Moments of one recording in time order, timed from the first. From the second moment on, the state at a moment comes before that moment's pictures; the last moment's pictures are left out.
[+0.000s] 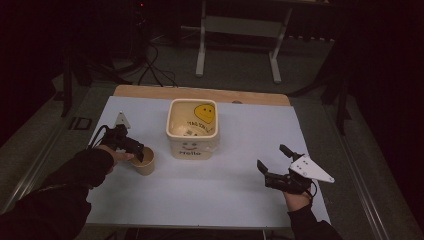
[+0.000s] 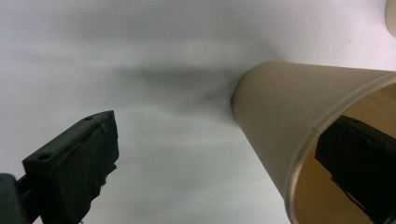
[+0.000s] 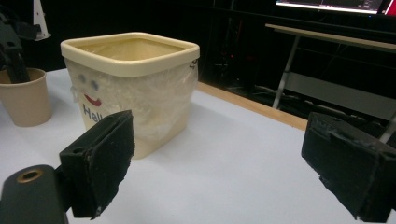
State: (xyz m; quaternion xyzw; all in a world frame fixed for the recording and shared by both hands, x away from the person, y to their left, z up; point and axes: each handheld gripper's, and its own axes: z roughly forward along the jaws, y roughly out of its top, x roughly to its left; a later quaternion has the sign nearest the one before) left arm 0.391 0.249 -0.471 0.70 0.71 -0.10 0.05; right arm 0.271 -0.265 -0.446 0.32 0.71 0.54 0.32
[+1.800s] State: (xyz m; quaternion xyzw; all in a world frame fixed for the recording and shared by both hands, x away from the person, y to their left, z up) left arm 0.387 0.245 -0.372 0.83 0.56 -0.05 0.08; right arm 0.274 -0.262 -0.443 0.33 0.73 0.53 0.28
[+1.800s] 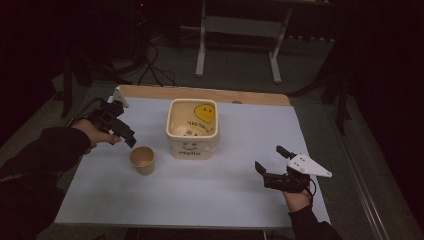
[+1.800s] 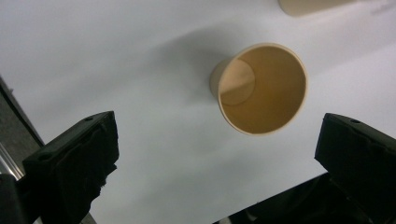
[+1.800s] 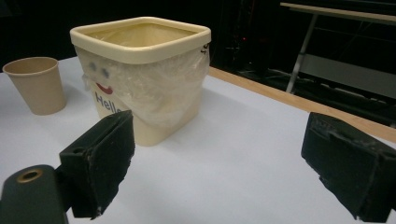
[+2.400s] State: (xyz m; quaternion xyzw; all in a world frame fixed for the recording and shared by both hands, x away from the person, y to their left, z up) left arm 0.381 0.221 -0.351 0.92 0.38 -0.03 0.10; right arm 0.273 -0.258 -0.444 0.32 0.74 0.53 0.27
